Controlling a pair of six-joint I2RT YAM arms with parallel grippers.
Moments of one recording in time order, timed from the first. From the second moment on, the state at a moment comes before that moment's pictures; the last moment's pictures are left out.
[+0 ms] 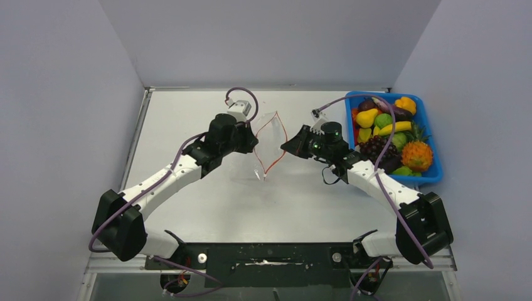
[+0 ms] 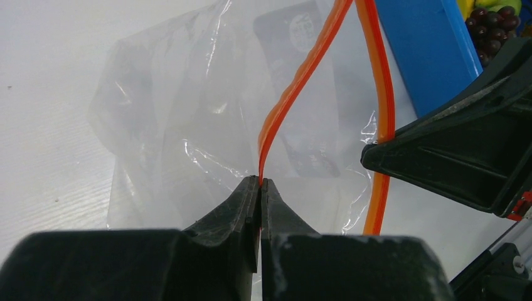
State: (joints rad) left arm -0.63 1.39 1.06 -0.13 0.01 -0.42; right arm 0.45 1.34 0.83 0.09 -0.36 0.74
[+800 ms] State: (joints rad) left arm -0.61 1.31 1.07 -0.32 -0.15 -0.38; right arm 0.39 1.30 0.83 -0.12 -0.22 0.59
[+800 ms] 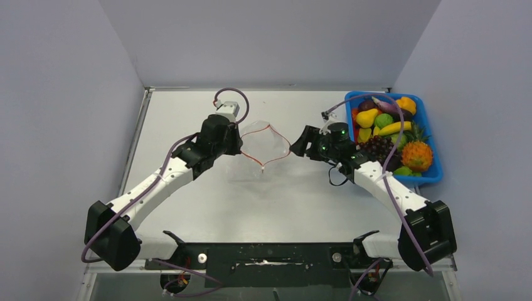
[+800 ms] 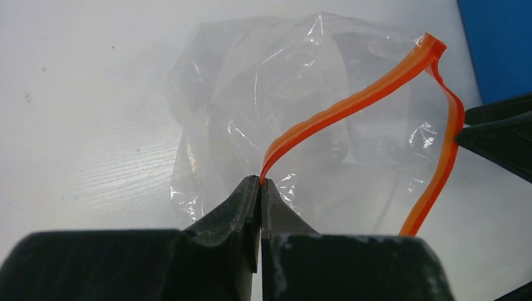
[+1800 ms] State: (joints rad) left arm -0.58 1.17 0.99 -0.38 0.00 -0.26; right arm -0.17 1.34 1.16 -0.40 0.23 0.39
